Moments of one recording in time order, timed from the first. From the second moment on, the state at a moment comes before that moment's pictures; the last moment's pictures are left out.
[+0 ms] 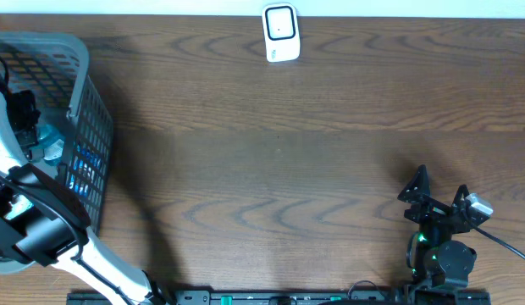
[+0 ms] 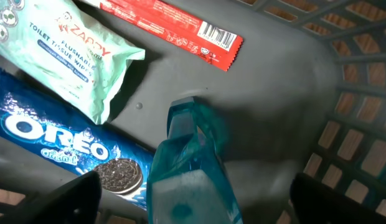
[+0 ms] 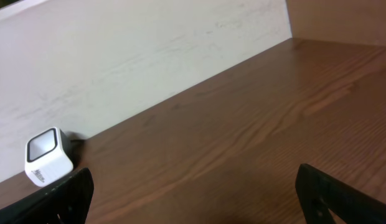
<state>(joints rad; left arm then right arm) 0.60 2.03 1.91 -1.29 -0.16 -1.27 -0.12 0.01 0.01 -0.06 0.17 0.40</state>
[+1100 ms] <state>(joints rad) 0.63 1.95 1.91 -1.32 -0.11 -1.27 -0.12 0.01 0.01 -0.06 0.17 0.40</state>
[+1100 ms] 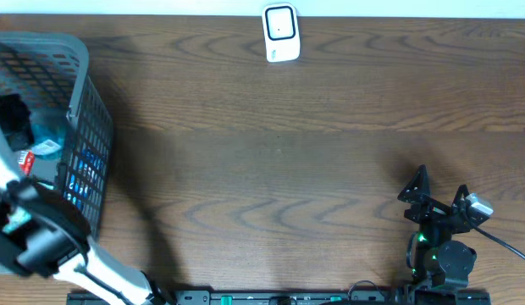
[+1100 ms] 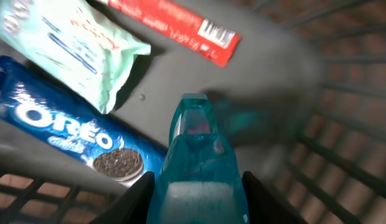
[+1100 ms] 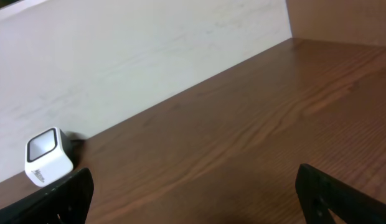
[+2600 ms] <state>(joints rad) -0.11 1.50 1.91 -1.39 0.08 -1.28 -0.12 0.01 0.01 -0.06 0.17 0.40</state>
